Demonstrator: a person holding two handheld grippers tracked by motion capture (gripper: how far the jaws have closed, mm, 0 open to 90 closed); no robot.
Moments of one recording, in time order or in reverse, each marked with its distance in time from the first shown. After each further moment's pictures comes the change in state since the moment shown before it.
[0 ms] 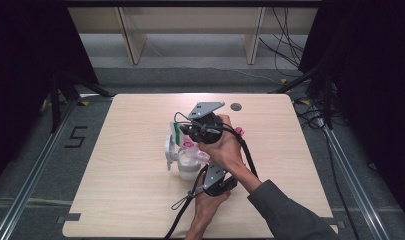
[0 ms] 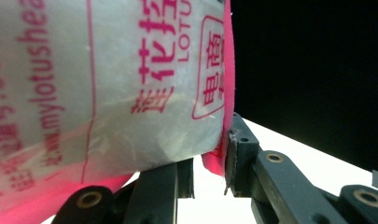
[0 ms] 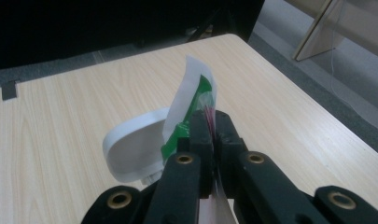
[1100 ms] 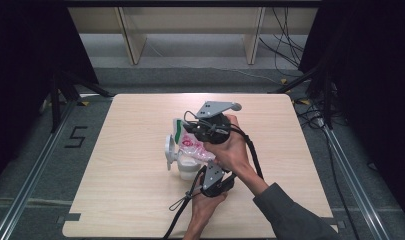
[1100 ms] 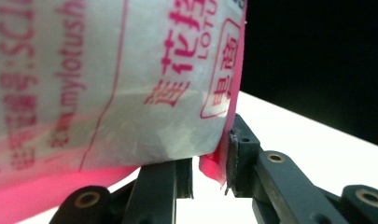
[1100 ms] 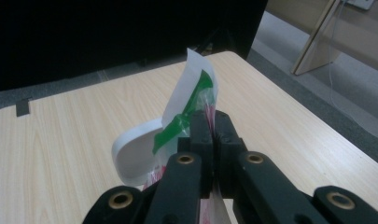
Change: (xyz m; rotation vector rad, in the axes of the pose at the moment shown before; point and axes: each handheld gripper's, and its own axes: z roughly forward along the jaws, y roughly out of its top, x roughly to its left) left arm 0.005 -0.004 -0.008 0.096 0.053 0.034; right arm -0.004 -0.004 -0.018 -0.090 0.009 0.009
